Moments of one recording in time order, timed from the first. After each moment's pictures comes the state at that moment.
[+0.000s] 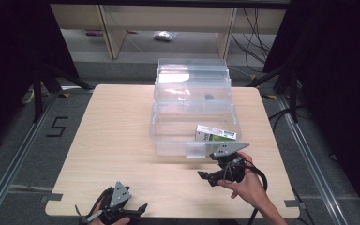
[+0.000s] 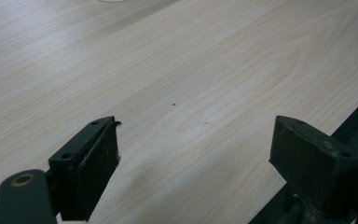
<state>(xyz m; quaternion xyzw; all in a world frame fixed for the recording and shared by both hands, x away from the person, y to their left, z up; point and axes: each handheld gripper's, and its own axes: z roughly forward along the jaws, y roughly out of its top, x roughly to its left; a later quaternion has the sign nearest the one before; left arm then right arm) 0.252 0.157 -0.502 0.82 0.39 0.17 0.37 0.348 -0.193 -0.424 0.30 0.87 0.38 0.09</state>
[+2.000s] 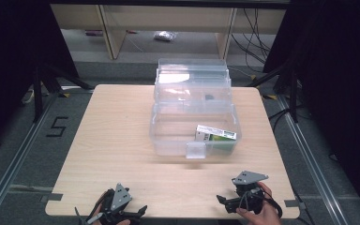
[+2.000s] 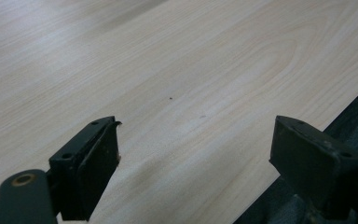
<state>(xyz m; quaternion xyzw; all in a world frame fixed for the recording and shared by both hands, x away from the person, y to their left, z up) 0.248 0.157 -0.500 0.84 0.38 0.18 0.35 0.290 -0.246 -0.481 0.39 0.85 0.33 0.11</state>
